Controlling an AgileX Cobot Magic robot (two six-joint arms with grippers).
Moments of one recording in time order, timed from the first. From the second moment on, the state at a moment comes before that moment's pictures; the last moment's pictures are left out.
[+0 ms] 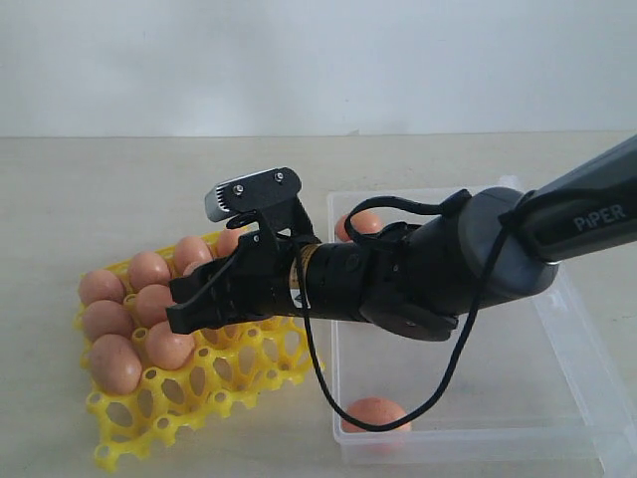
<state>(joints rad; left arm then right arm) 0.04 0.00 0.00 0.03 0.36 -0.09 0.65 1.99 -0.98 -0.53 -0.53 0.68</state>
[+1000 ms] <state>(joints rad) 0.04 0.00 0.00 0.03 0.36 -0.09 0.65 2.03 -0.99 -0.63 -0.53 0.77</state>
